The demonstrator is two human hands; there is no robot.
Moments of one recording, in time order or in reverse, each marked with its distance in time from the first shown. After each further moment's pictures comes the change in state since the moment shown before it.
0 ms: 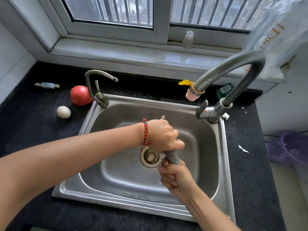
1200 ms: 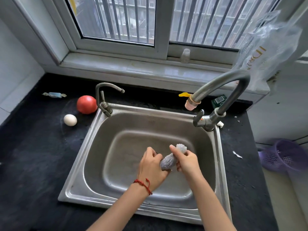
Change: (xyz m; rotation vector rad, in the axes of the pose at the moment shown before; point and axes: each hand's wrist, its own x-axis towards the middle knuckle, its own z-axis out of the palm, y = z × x) left_hand -0.042 0.125 -0.010 -0.752 0.662 -0.854; right_hand 0.021 -0.029 -0.013 -0.441 0.497 -0.130
